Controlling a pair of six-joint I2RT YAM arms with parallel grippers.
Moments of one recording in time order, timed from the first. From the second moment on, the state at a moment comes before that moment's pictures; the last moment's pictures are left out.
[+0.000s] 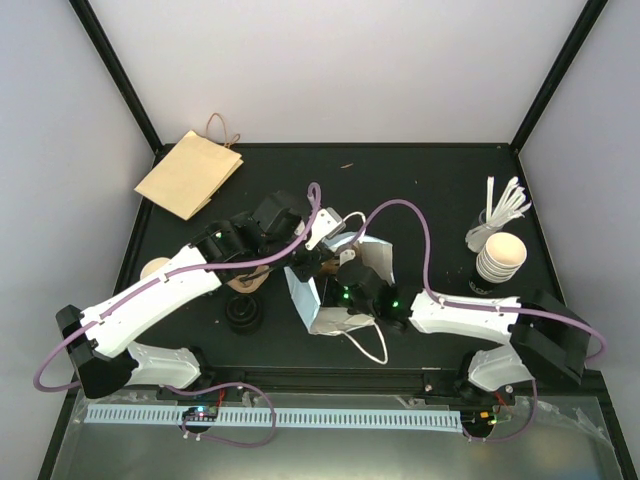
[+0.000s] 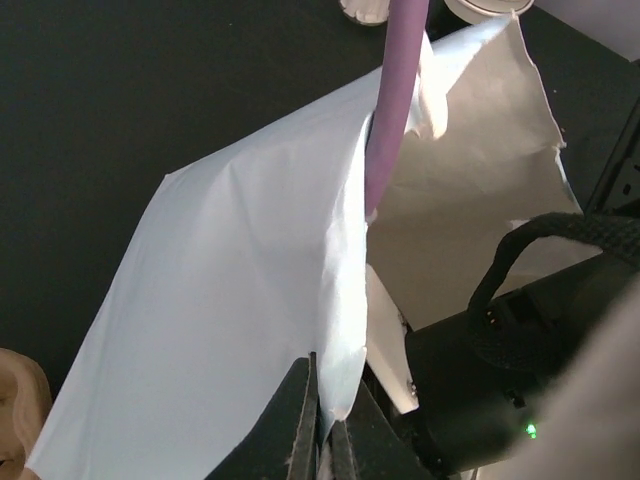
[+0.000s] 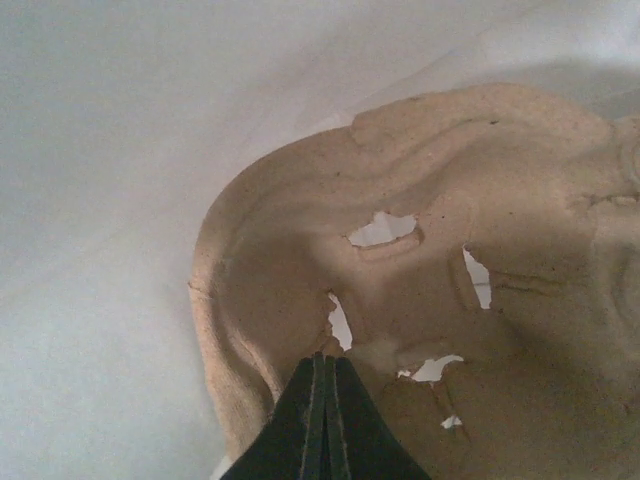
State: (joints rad) left arm -0.90 1.27 1.33 -0.82 0.14 -0.06; right arm 1.08 1.40 0.69 0.17 0.08 0.96
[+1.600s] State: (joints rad) left arm -0.94 1.20 1.26 -0.79 0.13 -0.01; right arm 1.06 1.40 0.84 -0.15 0.13 1.38
